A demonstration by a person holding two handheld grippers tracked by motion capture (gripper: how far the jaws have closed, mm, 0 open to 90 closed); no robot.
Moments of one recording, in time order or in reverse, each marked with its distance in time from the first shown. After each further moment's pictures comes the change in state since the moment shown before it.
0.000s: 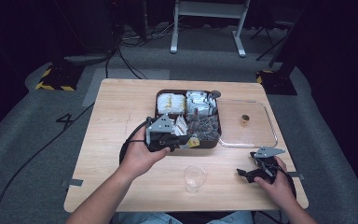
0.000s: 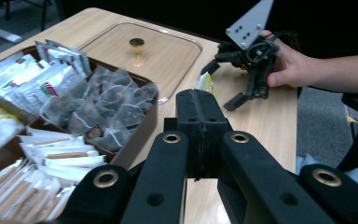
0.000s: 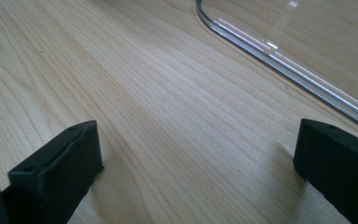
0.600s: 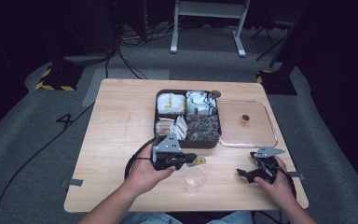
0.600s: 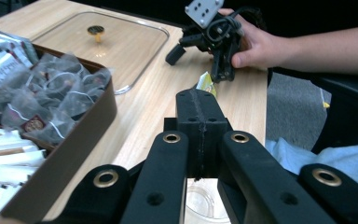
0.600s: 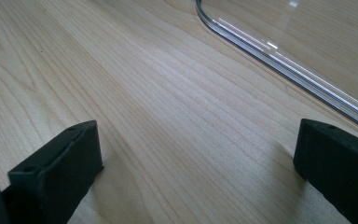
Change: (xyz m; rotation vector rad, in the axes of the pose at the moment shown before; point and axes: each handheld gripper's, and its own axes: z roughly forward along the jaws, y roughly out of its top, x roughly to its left) left arm -0.033 -0.024 0.018 0.012 -0.081 0.033; right arm 0.000 0.000 0.000 0.000 0.000 0.001
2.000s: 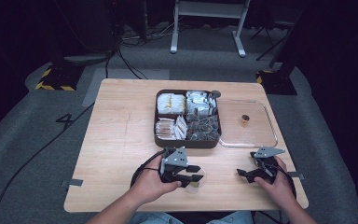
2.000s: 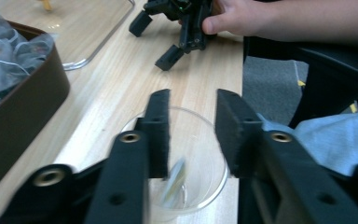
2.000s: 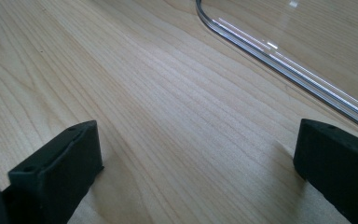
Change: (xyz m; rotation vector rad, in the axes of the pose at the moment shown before) left arm -0.014 -0.022 0.026 0.075 -0.087 0.021; right arm 0.000 0.000 0.000 0.000 0.000 0.000
